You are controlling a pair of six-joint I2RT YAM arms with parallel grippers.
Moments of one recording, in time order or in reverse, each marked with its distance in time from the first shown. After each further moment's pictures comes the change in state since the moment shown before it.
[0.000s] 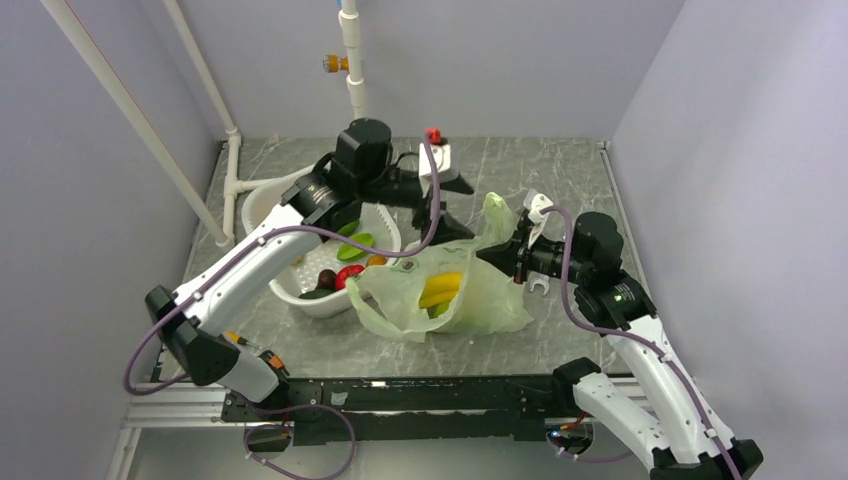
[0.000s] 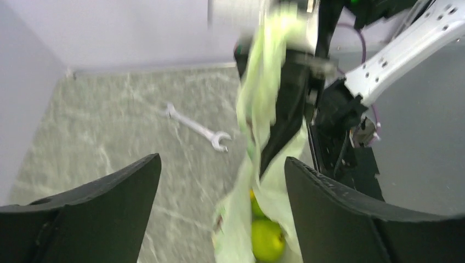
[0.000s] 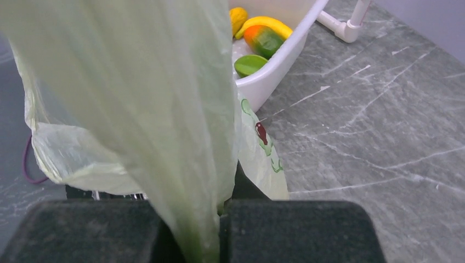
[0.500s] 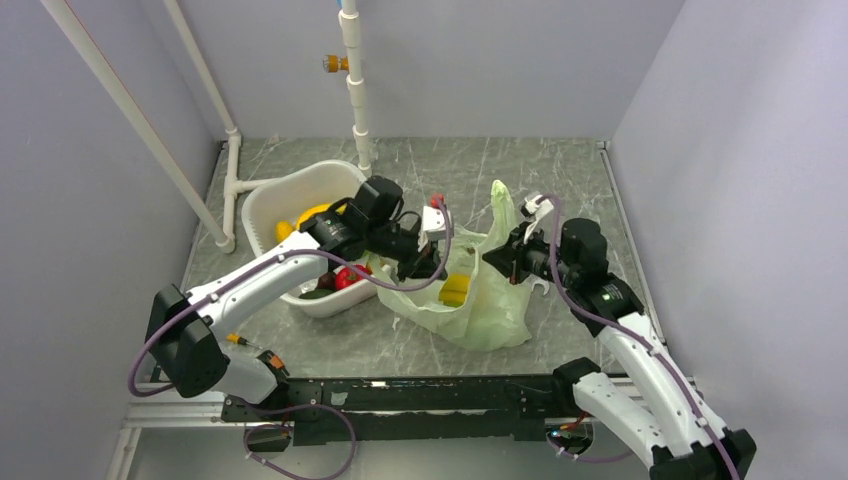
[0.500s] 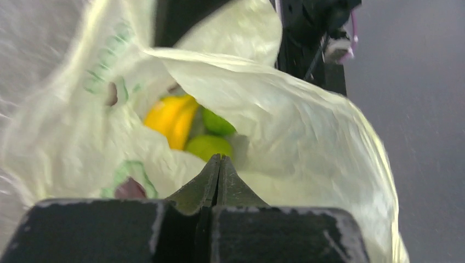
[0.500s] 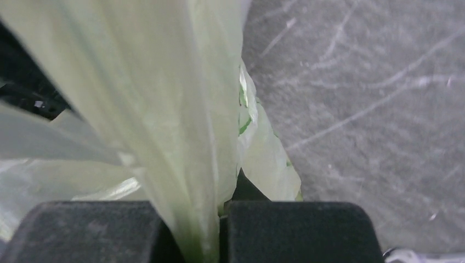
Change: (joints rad) left arm 0.006 -0.124 -0.460 -0.048 -0.053 0.054; right arm 0.000 -0.018 -0.085 -0.022 0.235 0.200
